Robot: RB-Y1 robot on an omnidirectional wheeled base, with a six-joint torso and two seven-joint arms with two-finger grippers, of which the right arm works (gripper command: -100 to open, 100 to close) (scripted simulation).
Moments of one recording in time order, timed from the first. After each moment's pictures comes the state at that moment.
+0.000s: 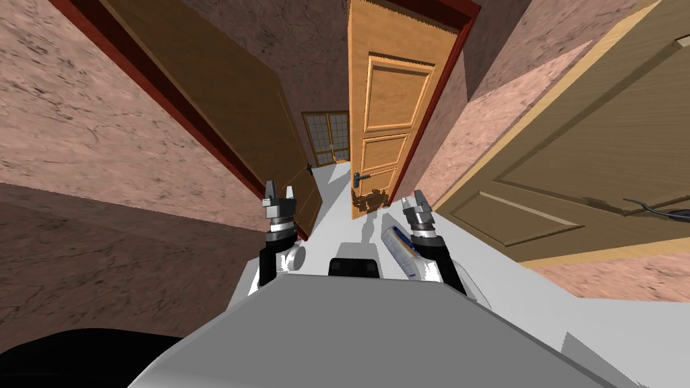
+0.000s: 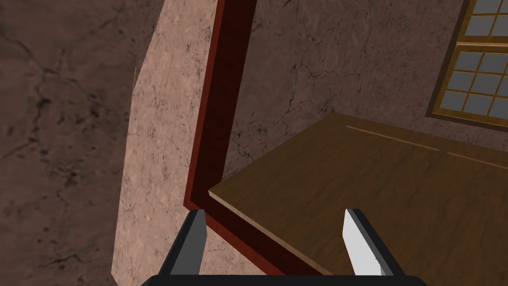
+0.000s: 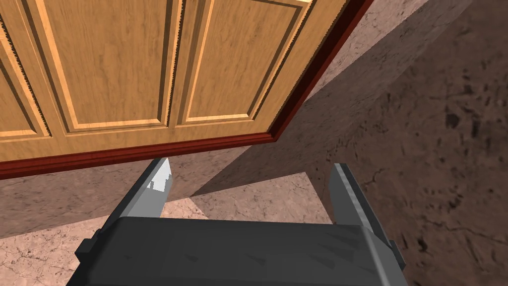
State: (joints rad) arm 0.51 -0.17 0.03 -2.14 0.06 -0.47 -0.10
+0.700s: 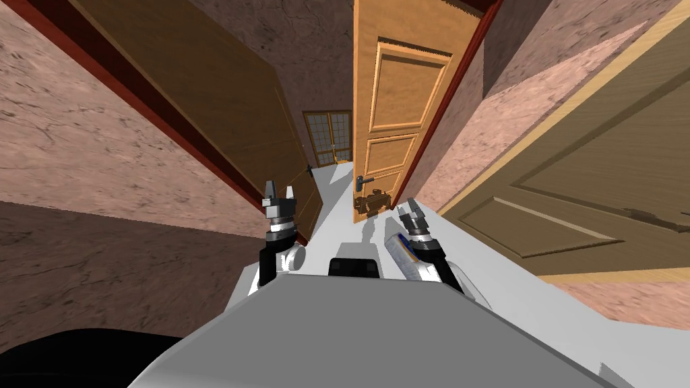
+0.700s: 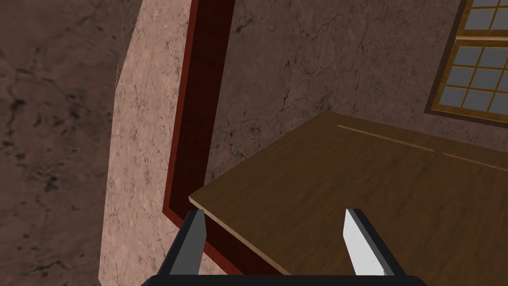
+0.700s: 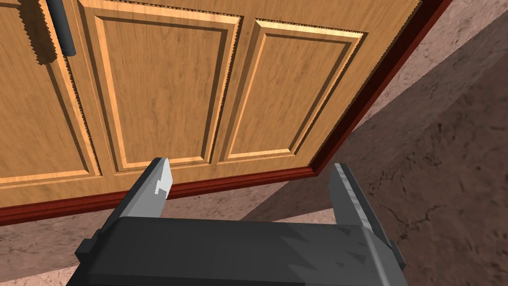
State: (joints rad) arm 0.51 -0.26 0.04 -2.01 0.08 -0.52 -0.21
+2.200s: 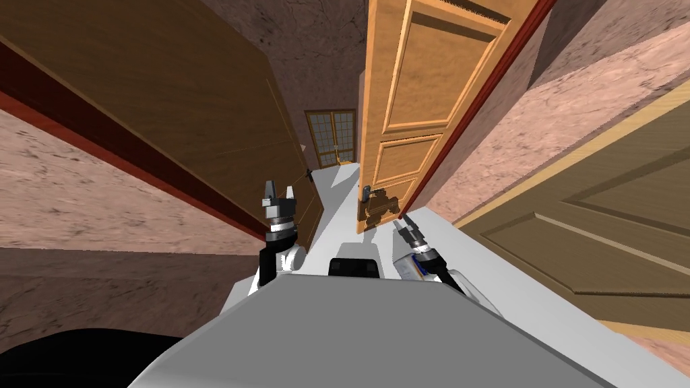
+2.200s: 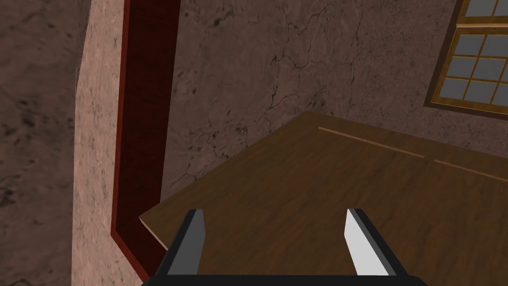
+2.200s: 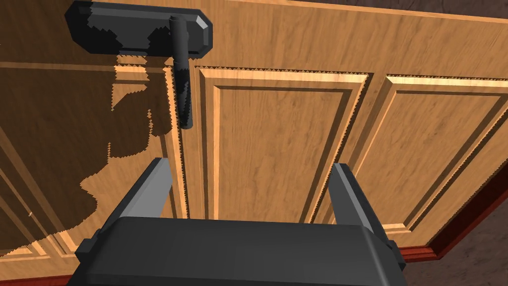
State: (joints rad) arm 0.50 -0.44 0.09 -1.73 0.14 -0.63 -0.44
